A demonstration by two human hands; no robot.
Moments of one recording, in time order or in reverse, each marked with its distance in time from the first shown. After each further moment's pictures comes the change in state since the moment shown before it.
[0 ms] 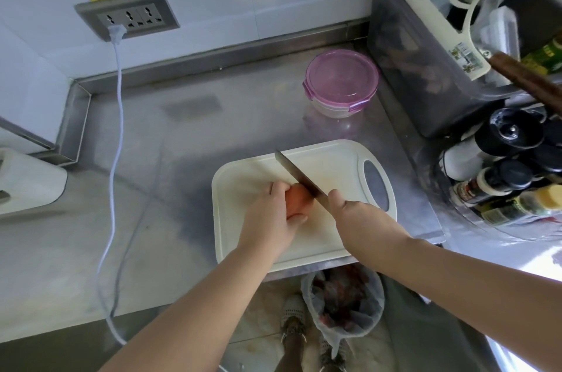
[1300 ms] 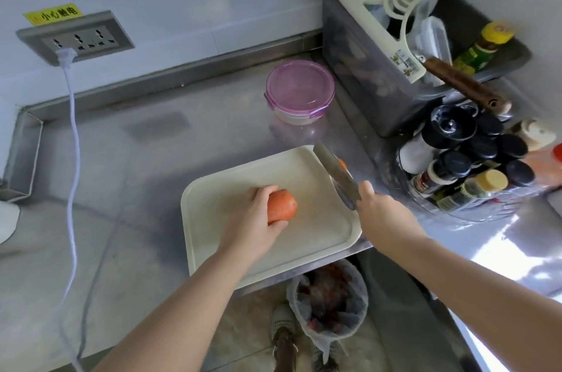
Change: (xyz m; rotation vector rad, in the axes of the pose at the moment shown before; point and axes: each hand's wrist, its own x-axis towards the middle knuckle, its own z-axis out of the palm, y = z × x) left_hand 0.013 -0.002 0.012 -0.120 -0.104 0.116; right_hand -0.005 0.059 0.045 0.483 0.296 0.555
